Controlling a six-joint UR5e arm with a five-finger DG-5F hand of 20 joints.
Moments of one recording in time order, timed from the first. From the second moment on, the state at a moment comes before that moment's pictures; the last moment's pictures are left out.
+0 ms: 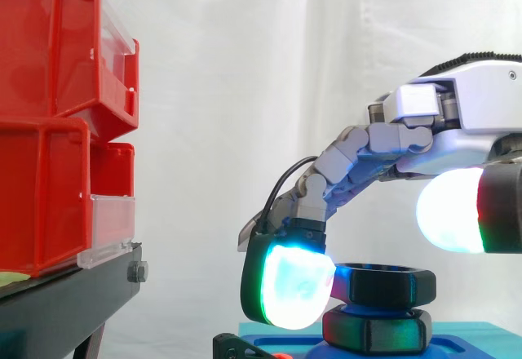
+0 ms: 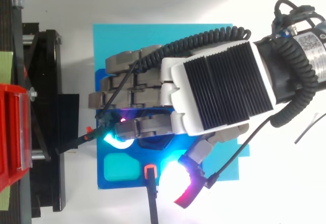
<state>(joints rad) 0.02 -2.25 -1.15 -2.93 -1.90 -1.47</state>
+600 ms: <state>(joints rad) -0.05 -2.25 -1.15 -2.90 -2.00 -1.47</state>
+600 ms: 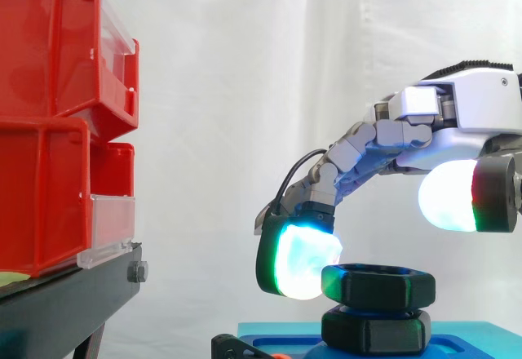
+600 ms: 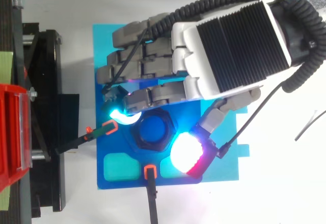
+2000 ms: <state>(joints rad) 0.01 -2.32 -1.06 -2.80 -1.99 -1.41</state>
